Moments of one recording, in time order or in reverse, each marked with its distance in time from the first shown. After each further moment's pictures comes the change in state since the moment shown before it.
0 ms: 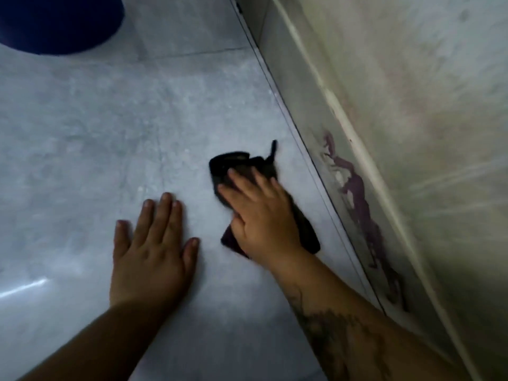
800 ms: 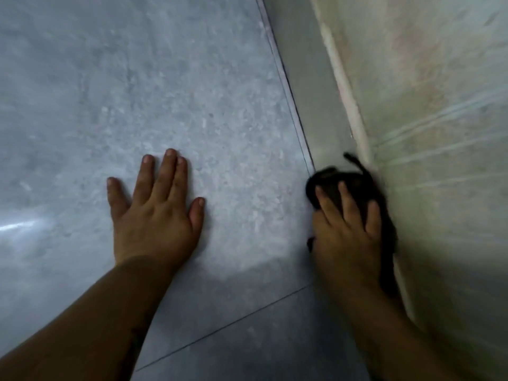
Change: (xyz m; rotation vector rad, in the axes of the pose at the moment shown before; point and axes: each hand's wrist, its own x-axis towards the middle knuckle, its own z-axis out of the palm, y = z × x) left_hand -0.038 0.050 0.022 -0.066 0.004 -0.044; right_hand -0.156 0.059 -0.076 -0.649 -0.333 0.267
